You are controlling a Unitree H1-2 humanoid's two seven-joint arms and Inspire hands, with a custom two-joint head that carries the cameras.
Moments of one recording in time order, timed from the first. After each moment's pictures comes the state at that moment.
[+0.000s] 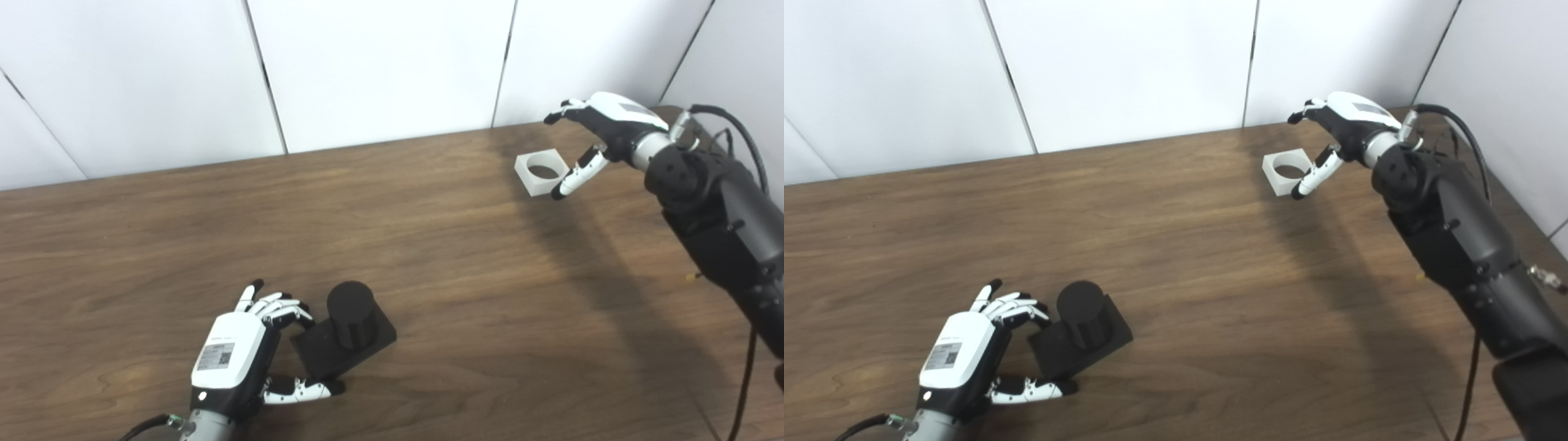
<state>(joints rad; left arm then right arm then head) 0.12 0.29 -0.30 -0.22 0.92 -0.05 -0.01 -0.50 -0.71 0.21 0.00 -0.69 0.45 0.52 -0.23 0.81</state>
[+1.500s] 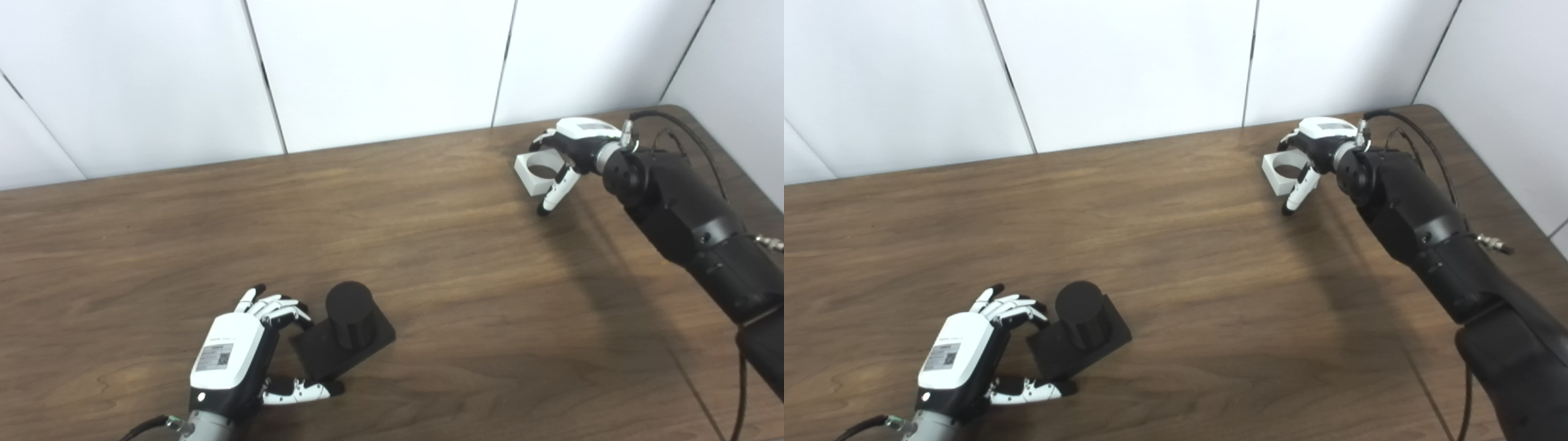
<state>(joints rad) 0.13 0.29 -0.30 -0.23 0.92 -0.04 -0.01 -0.61 -0.65 0.36 0.34 -0.77 0.31 0.45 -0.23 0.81</state>
